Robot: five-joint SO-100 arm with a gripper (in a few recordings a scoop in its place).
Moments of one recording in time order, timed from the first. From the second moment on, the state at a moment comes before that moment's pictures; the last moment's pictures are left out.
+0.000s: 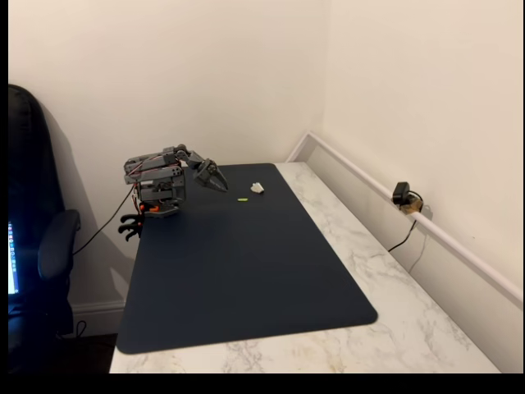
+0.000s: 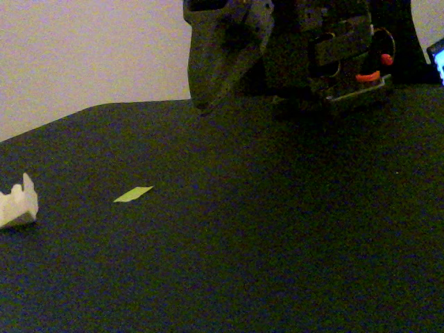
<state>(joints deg) -1.6 187.4 177.3 50.9 -2.9</state>
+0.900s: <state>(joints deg) 0.3 187.4 177.2 50.9 0.0</state>
